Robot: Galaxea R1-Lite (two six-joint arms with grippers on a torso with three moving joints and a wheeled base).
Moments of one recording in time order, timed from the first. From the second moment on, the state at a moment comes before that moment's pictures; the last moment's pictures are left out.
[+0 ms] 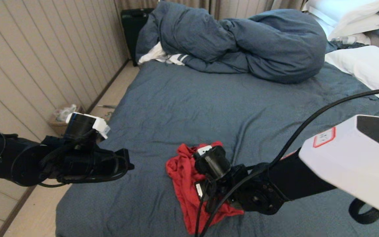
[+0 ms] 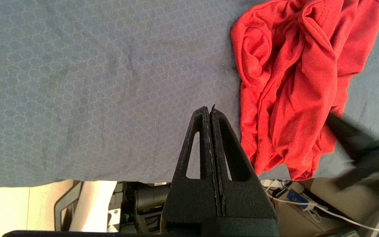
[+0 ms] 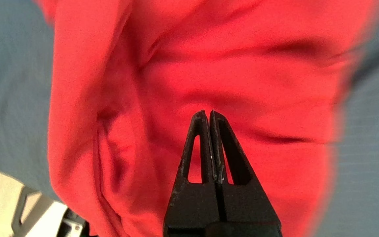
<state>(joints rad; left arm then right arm) -0.35 1.76 -0.86 -0.13 -0.19 -0.56 0.81 2.10 -1.10 -0.19 -0.35 0.28</state>
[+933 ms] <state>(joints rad) -0.35 1.76 -0.85 -0.13 -0.19 -0.56 0.99 2.11 -1.05 -0.23 -0.35 0.28</state>
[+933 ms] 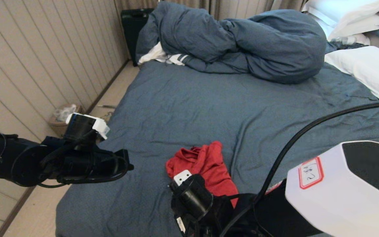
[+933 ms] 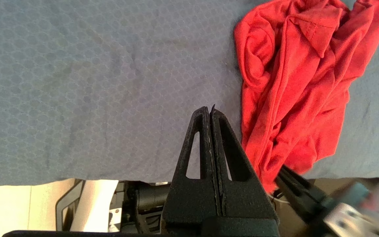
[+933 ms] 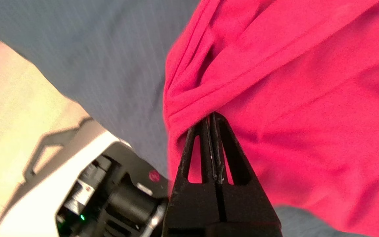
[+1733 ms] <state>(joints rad) -0.73 1.87 -1.18 0.07 -0.01 -0.55 0.66 1.78 -0.83 -0.23 -0.22 0.30</state>
